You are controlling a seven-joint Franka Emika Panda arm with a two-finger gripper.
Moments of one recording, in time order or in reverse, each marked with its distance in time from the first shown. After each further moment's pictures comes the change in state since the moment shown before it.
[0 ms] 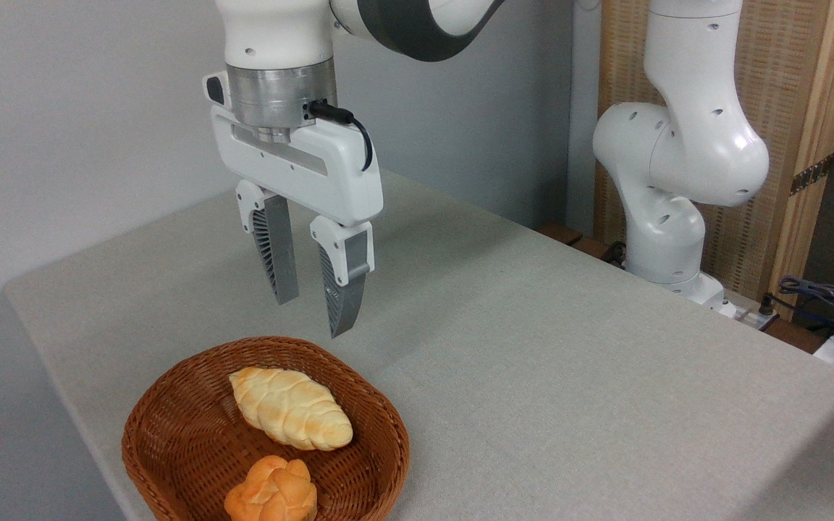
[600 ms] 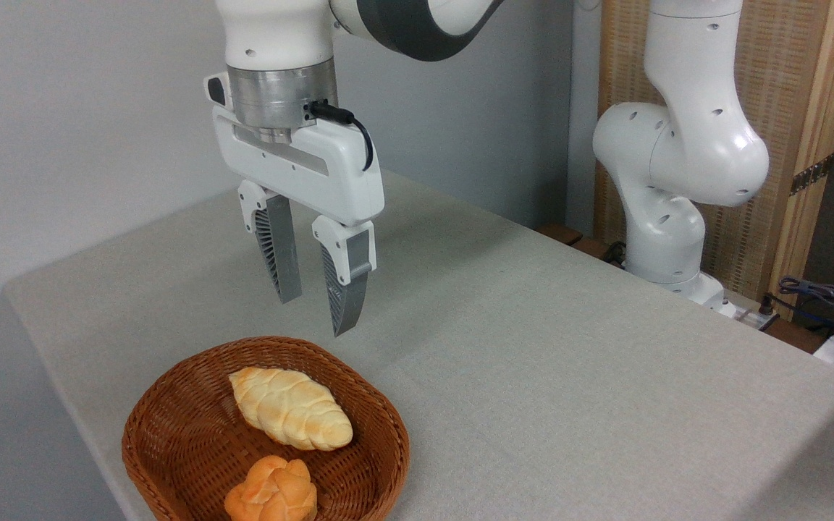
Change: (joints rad) arm -0.002 -0.002 0.000 -0.001 0.000 -0.020 0.000
